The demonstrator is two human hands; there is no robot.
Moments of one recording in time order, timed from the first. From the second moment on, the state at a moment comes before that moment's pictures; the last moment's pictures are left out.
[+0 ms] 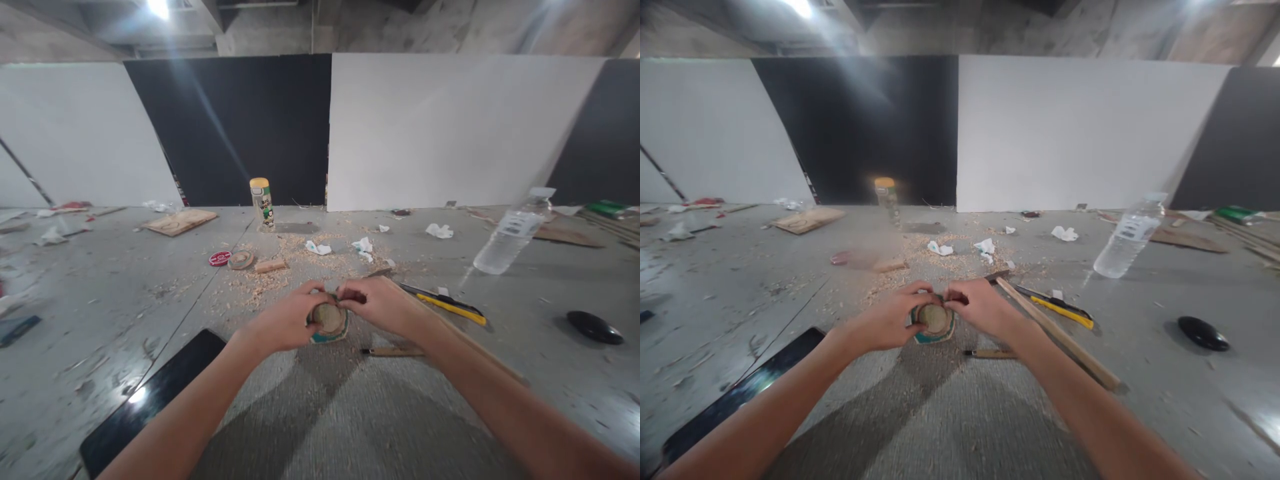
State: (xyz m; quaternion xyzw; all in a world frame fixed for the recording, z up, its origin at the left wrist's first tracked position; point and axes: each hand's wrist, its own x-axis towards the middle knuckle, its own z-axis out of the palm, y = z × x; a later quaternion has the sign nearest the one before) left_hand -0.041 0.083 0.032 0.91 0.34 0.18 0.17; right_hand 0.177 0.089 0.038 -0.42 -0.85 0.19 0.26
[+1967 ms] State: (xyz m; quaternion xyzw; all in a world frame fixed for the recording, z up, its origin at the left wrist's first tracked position) left_hand -0.040 0.086 0.025 0.91 0.32 0.22 0.15; right_hand 0.167 0.103 -0.003 -0.46 -0.75 0.32 0.34
